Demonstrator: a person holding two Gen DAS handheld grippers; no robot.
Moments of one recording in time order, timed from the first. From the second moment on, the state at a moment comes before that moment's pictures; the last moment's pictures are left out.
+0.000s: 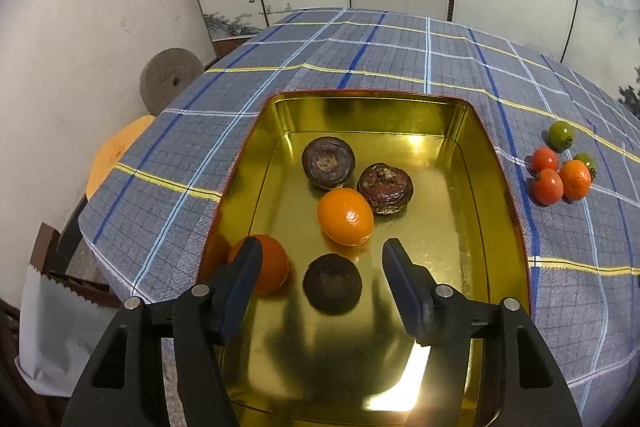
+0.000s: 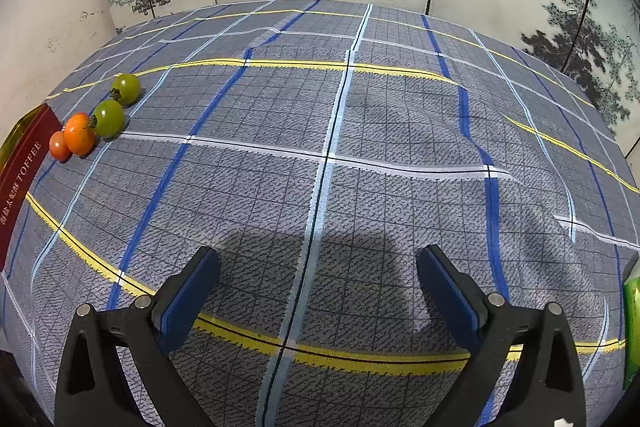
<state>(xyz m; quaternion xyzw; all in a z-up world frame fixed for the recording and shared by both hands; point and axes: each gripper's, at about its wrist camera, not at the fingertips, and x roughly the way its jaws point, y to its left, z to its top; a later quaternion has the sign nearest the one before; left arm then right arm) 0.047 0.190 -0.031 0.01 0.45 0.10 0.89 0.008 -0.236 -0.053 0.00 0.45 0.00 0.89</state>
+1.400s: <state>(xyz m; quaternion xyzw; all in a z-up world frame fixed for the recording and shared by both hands) 0.022 0.192 -0.006 -0.01 0.43 0.07 0.90 0.096 0.019 -0.021 -0.19 0.42 0.32 0.83</state>
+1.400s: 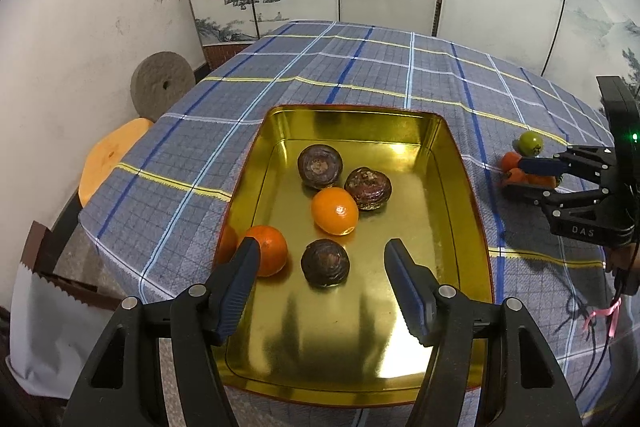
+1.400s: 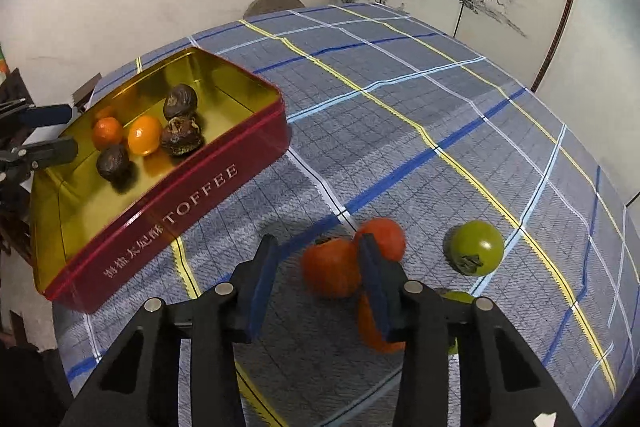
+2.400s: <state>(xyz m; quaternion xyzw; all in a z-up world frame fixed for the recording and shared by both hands) -0.004 0.210 0.002 -0.01 0.42 0.11 0.90 0.053 0.062 0.035 -0.11 0.36 0.41 0.83</state>
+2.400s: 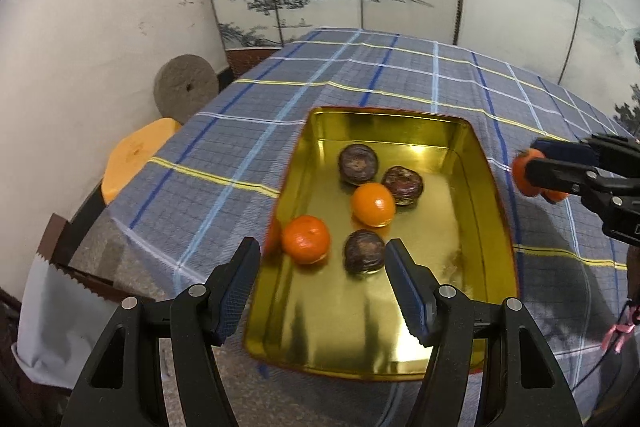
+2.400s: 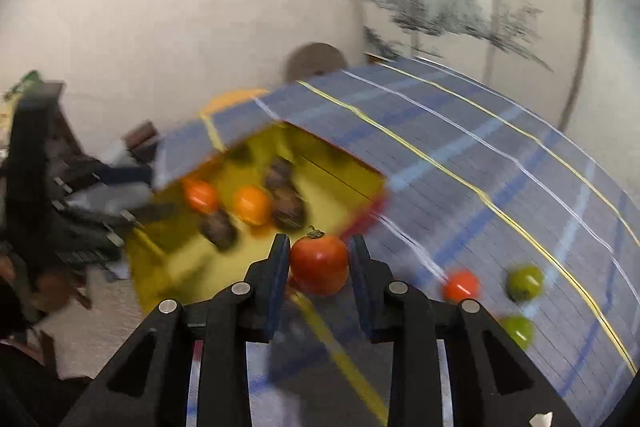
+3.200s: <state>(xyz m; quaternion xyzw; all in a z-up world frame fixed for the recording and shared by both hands) -0.018 0.212 -0.001 -0.01 0.43 0.11 0.90 0.058 0.142 -0.018 -0.11 0.40 0.43 0.80</state>
